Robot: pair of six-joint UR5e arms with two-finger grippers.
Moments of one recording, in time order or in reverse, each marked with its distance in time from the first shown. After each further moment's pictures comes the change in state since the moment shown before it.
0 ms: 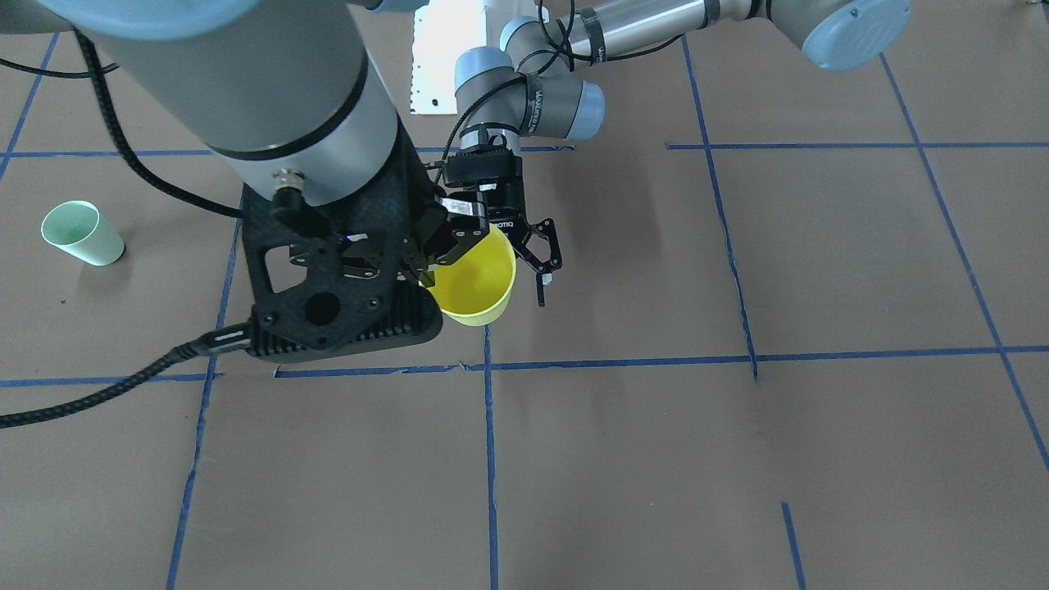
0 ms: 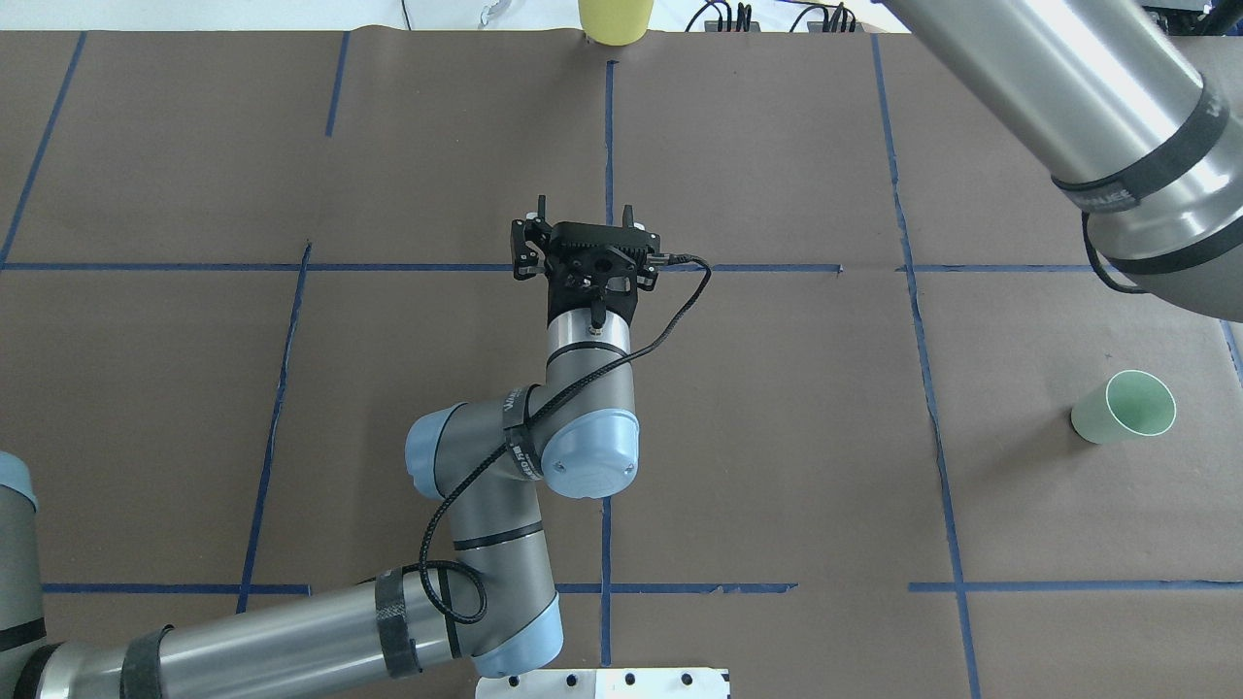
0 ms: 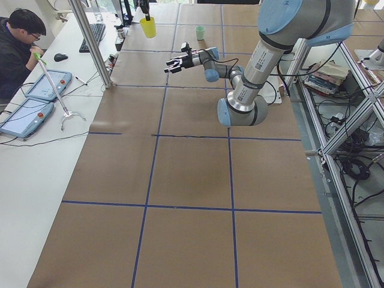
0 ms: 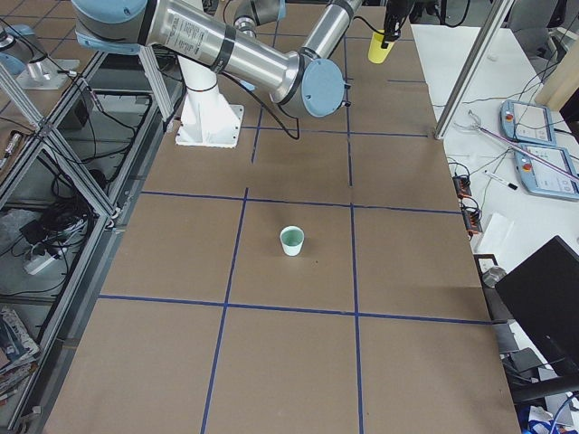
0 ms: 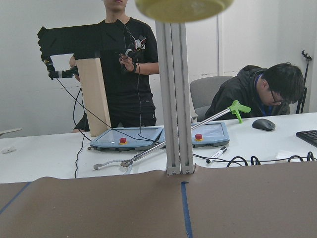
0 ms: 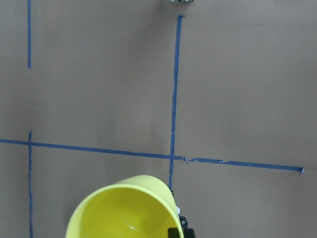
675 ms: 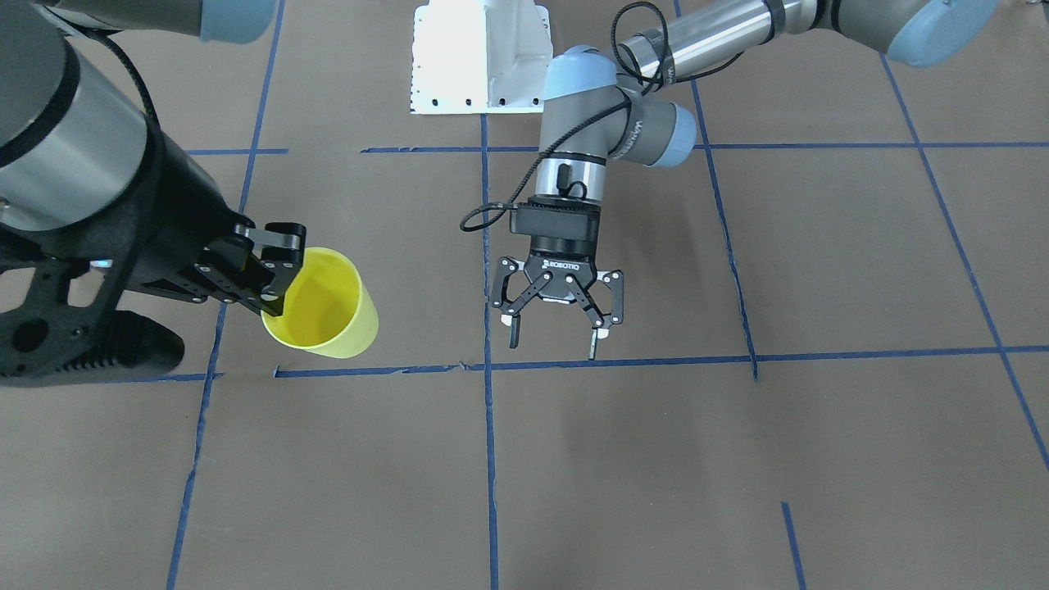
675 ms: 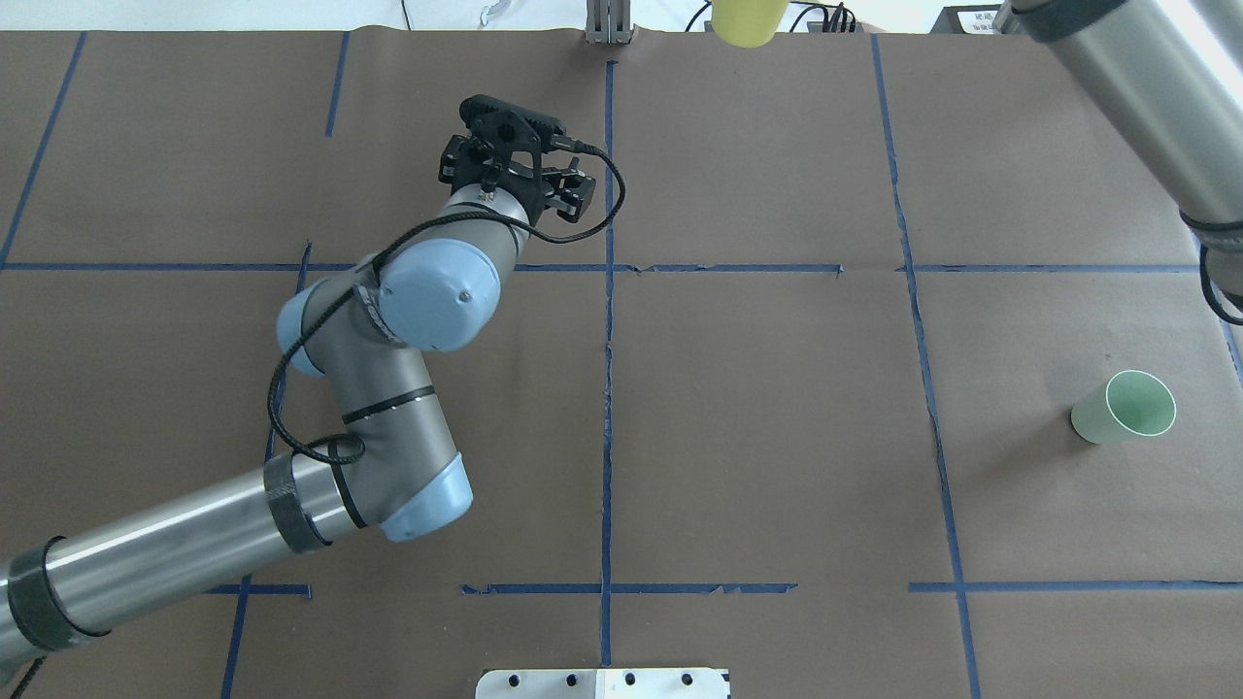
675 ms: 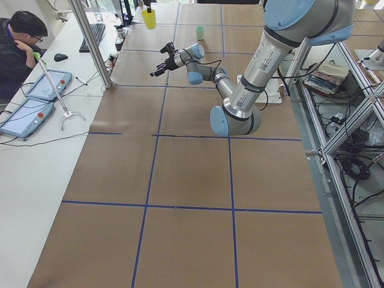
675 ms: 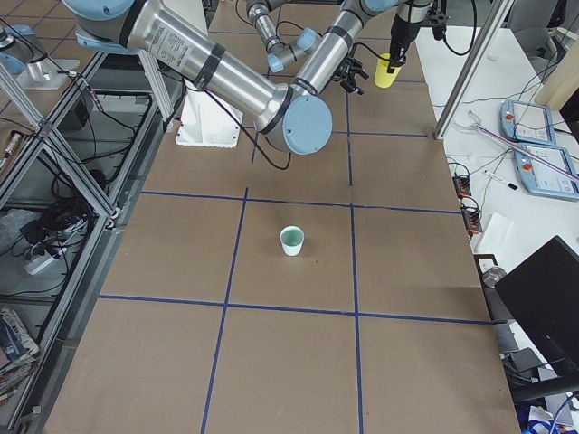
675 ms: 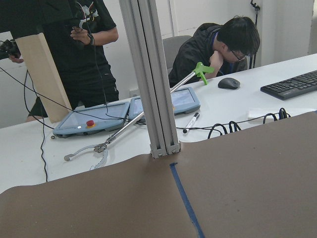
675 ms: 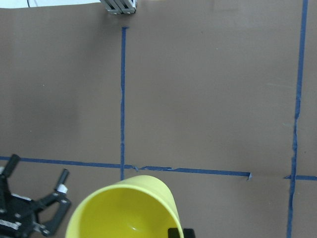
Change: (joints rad) left arm -0.250 0.121 -0.157 -0.066 -0.626 0.203; right arm 0.074 -0.285 0.279 -0.004 -0.001 -0.045
